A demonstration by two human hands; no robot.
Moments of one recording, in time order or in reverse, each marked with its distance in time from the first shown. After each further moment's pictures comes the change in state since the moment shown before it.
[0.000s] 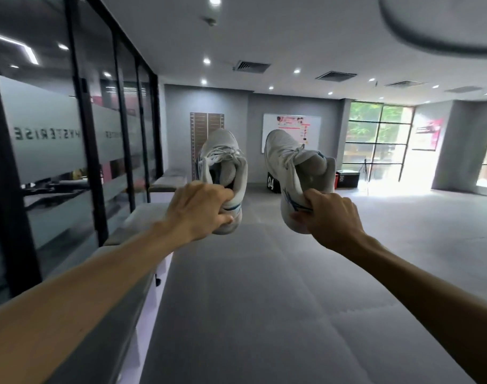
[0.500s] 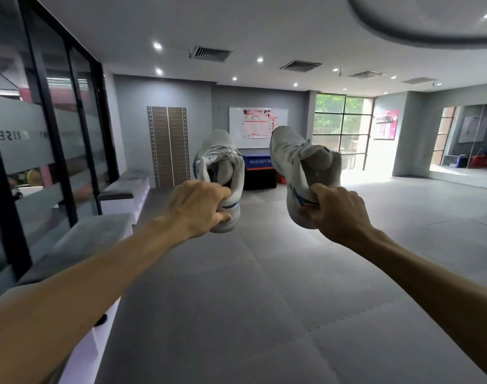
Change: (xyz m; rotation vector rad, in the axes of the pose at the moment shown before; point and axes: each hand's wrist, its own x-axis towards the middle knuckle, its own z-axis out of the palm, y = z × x) left_hand 0.263 -0.004 0.242 -0.055 -0.053 0.085; right_hand 0.172 0.221 0.152 -0.094 0.053 0.071
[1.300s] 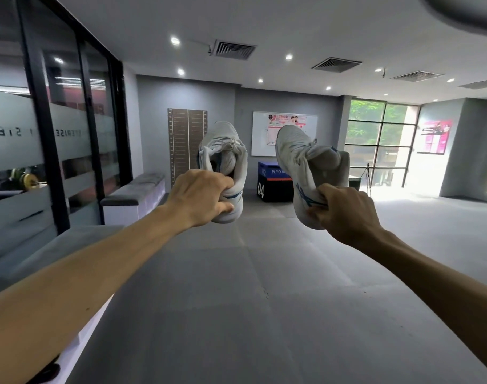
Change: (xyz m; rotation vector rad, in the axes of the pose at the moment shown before) left_hand 0.366 -0.128 0.323 0.075 0.052 -0.064; right_hand 0.323 0.234 0.352 0.014 0.011 -0.123
